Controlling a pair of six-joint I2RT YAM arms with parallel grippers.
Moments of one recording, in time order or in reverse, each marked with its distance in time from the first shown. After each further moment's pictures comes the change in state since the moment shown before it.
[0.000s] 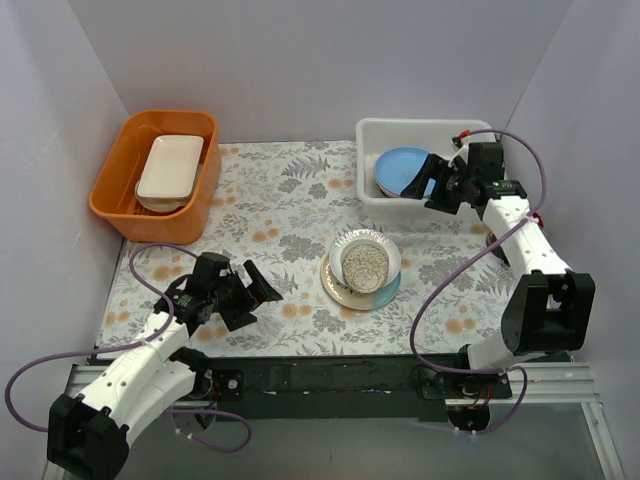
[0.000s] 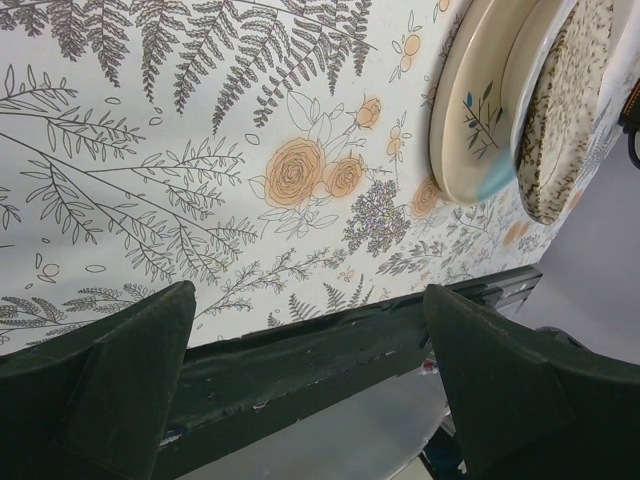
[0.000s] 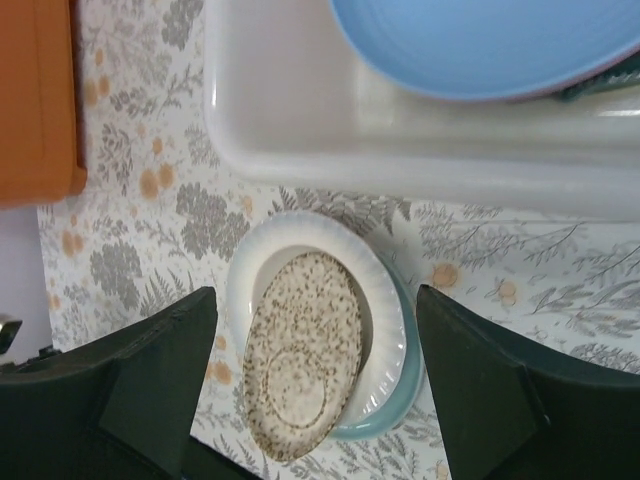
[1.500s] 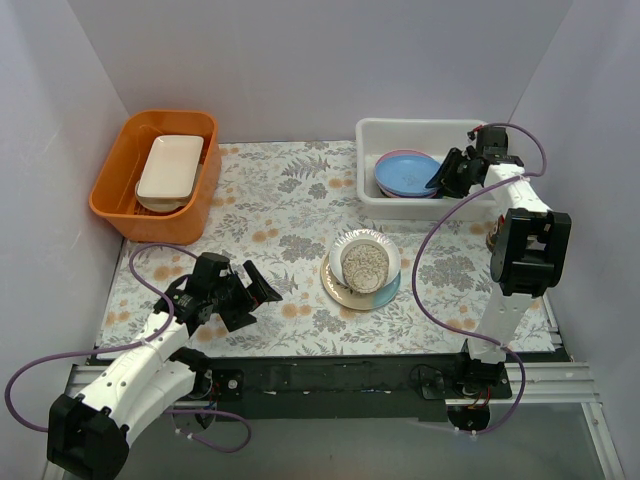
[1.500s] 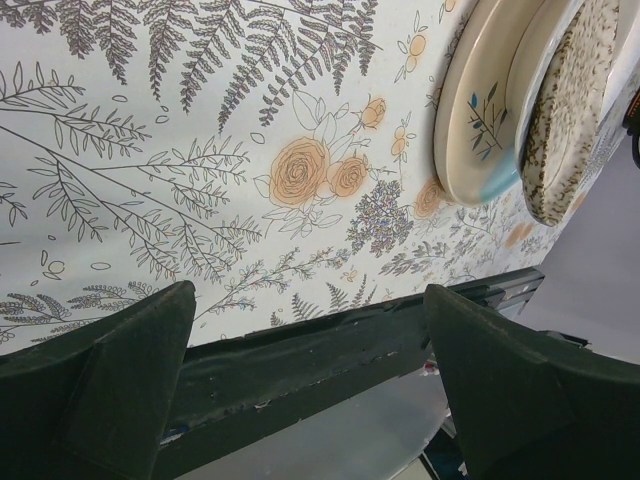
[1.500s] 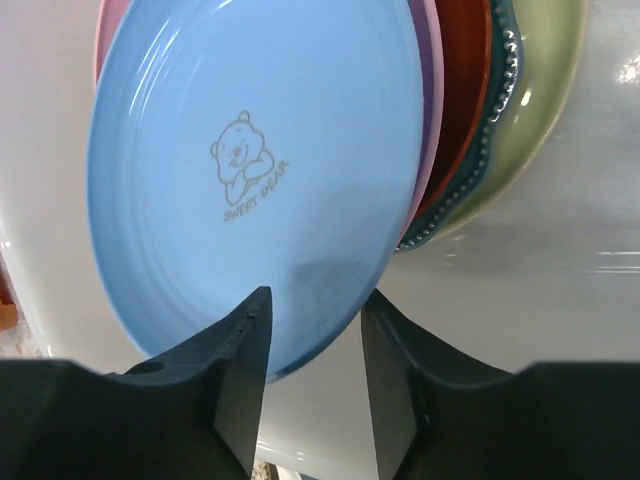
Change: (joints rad) left arm 0.000 0.003 0.000 -0.006 -0.005 0.000; right arm -0.121 0.424 0.290 -0.030 0.076 -0.013
